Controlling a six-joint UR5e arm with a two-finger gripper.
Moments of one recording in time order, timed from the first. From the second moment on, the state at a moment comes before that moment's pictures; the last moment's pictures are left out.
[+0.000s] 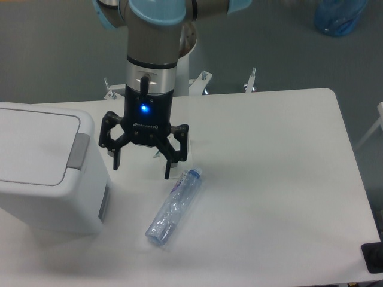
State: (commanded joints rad) arm 2.30 -1.72 -1.50 -1.00 1.25 0.35
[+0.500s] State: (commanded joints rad) arm 2.29 -1.69 -1.54 -1.01 1.26 0.34
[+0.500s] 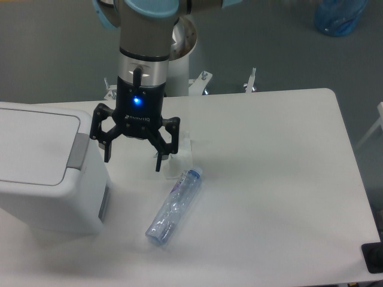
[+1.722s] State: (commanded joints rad) arm 2.29 -1.68 -1.53 -1.01 1.27 0.28
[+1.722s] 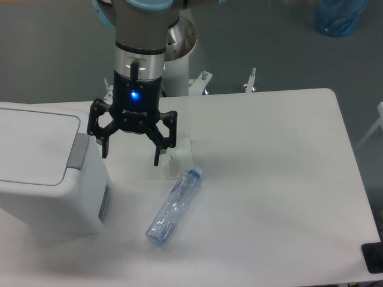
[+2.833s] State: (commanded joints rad) arm 2.29 -1.66 -1.54 -1.02 1.27 0.25
